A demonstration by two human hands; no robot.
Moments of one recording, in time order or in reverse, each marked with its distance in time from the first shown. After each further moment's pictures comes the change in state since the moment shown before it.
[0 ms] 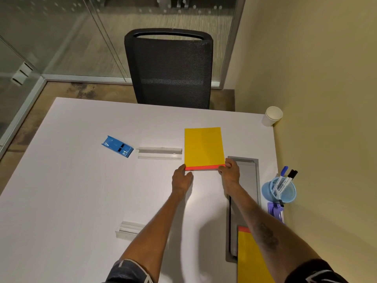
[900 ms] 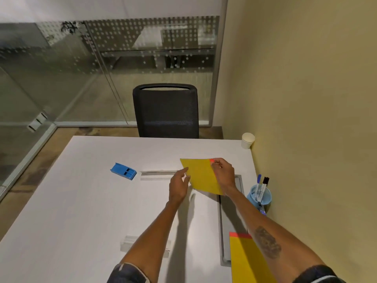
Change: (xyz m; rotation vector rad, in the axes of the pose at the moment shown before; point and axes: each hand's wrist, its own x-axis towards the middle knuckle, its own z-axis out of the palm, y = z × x) left_hand -0.110 0.062 -0.033 0.095 0.123 0.480; right_hand -0.111 -0.077 -0.055 -0.127 -0.013 -0.472
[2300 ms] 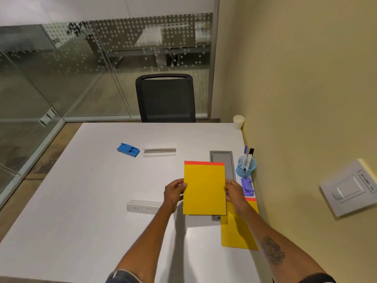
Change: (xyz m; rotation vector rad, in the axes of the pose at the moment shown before) left_hand -0.173 -0.034 0.006 -0.552 -0.096 -0.429; right_hand -0.172 0.102 -0.079 0.259 -0.105 0.461
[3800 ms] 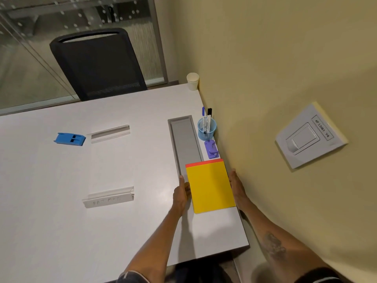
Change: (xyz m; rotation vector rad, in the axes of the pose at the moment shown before) left_hand -0.010 -0.130 0.128 0.076 -0.231 -0.269; right_hand 0.004 0.113 -0.121 0.196 0.337 0.115
